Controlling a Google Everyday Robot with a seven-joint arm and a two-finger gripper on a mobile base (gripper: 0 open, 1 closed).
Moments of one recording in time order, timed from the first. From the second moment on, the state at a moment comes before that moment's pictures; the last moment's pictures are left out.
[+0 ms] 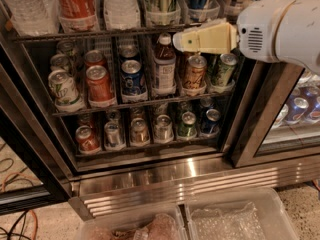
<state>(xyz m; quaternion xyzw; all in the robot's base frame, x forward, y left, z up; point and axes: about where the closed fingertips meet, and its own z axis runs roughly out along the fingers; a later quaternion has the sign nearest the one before) 0.546 -0.100 1.052 -0.28 0.74 0.14 0.60</state>
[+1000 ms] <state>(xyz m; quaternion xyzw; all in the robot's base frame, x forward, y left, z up) 0.557 -0.065 1.060 -0.30 0.71 0.20 0.61</state>
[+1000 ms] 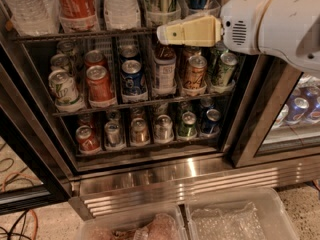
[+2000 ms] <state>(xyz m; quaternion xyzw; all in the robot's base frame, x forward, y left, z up) 0.574 -0.056 1.048 -0.32 0.66 0.30 0.60</state>
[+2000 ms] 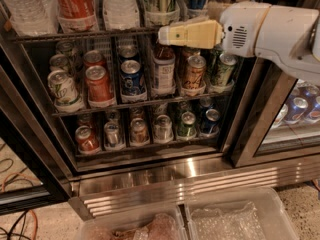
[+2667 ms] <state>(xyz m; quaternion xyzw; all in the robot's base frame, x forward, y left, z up) 0.596 -0.063 1.084 -0.36 0.63 0.30 0.62</state>
